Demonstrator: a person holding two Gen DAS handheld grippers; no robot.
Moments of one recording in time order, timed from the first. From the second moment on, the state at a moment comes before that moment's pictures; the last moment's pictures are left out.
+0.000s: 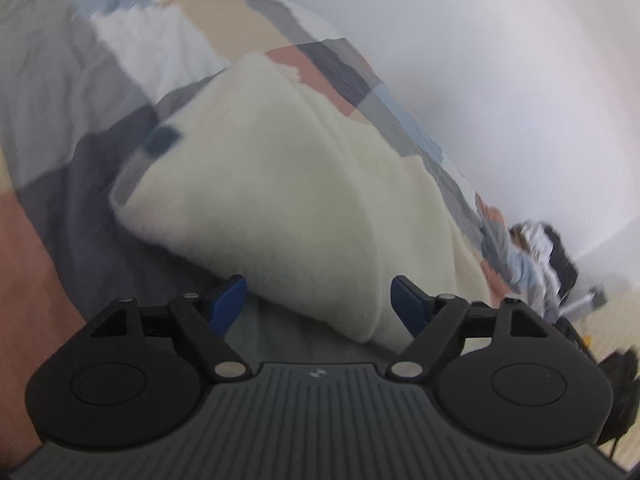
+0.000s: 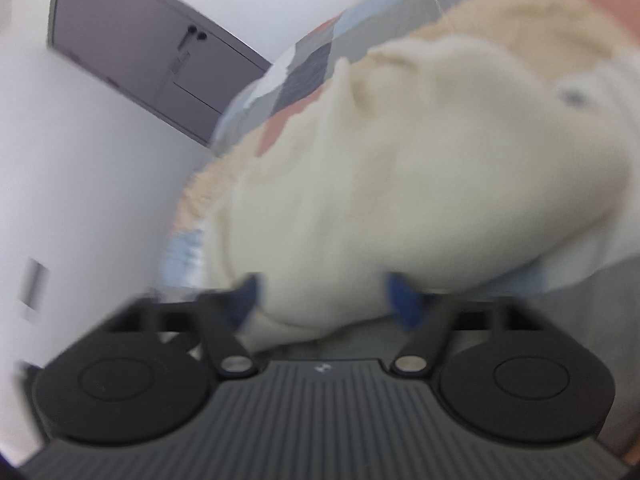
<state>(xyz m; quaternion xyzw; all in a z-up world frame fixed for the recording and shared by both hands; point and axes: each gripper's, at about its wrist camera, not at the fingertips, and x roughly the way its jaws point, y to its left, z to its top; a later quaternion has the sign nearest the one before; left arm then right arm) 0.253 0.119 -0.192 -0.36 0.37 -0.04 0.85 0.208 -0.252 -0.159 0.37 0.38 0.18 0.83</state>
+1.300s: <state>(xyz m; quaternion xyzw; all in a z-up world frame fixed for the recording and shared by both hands) 0.238 0.159 -0.190 -0.51 0.29 -0.02 0.81 0.186 -0.287 -0.145 0.42 0.29 0.11 0.85</state>
